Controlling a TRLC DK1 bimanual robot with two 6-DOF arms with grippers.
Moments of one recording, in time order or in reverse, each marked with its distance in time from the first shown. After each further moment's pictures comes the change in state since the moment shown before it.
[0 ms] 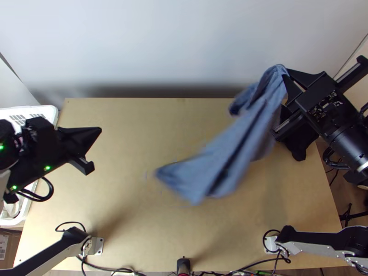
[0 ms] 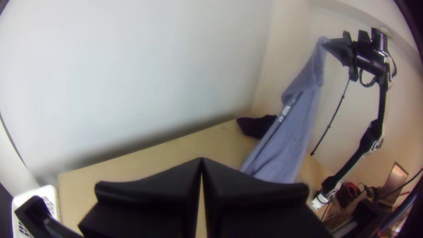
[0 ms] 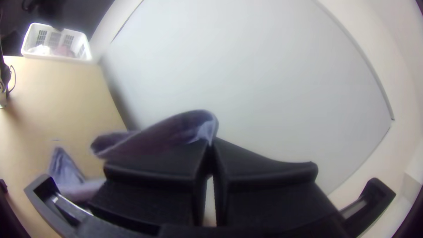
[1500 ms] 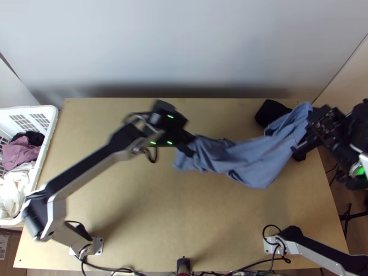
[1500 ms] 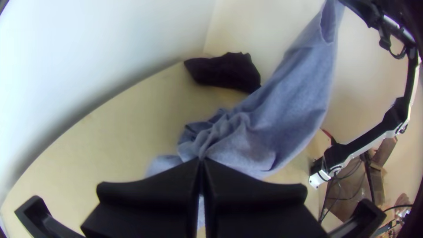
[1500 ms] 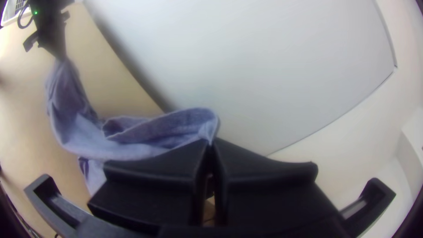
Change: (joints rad) left arm -0.325 0.694 0.033 0.359 0.059 -0.005; right arm -0.367 -0.242 -0.461 -0.089 -0.029 0.082
